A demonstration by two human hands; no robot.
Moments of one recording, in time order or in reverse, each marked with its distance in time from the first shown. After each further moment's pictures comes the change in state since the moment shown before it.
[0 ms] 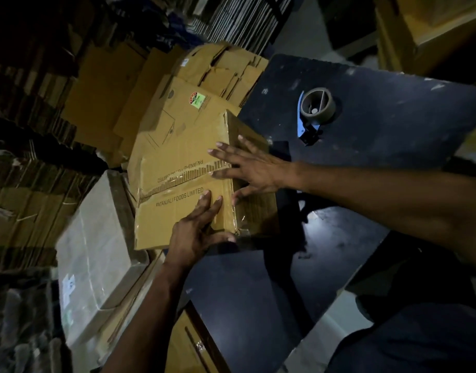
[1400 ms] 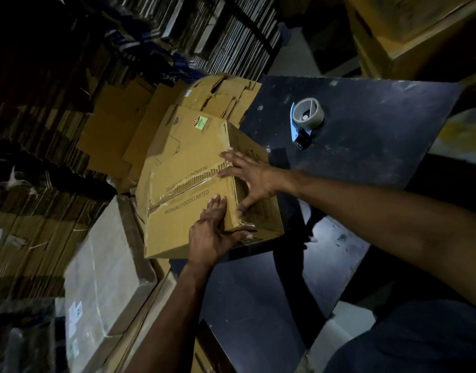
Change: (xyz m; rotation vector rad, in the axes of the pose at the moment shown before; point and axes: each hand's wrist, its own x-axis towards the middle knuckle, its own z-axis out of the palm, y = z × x) left_hand -0.010 0.047 0.014 0.079 0.116 -0.167; right_hand -0.014 -0.032 -0.008 0.491 -0.056 0.307
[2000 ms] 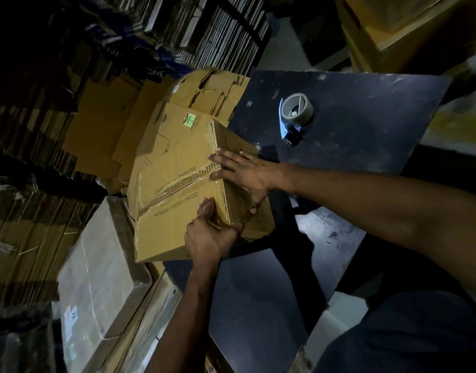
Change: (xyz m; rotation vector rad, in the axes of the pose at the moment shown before) left_hand 0.006 0.042 0.002 -0.092 0.061 -0.368; right_hand -0.001 0.015 -0.006 -0.401 -0.023 -0.100
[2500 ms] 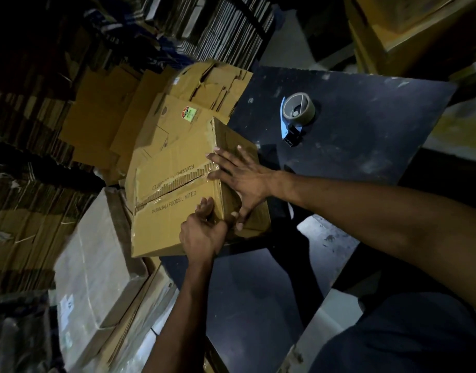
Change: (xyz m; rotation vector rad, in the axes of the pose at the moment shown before) left_hand 0.008 0.001 0.002 -0.128 0.008 -0.118; right_hand 0.000 -0.016 0.010 -0.043 0.064 -0.002
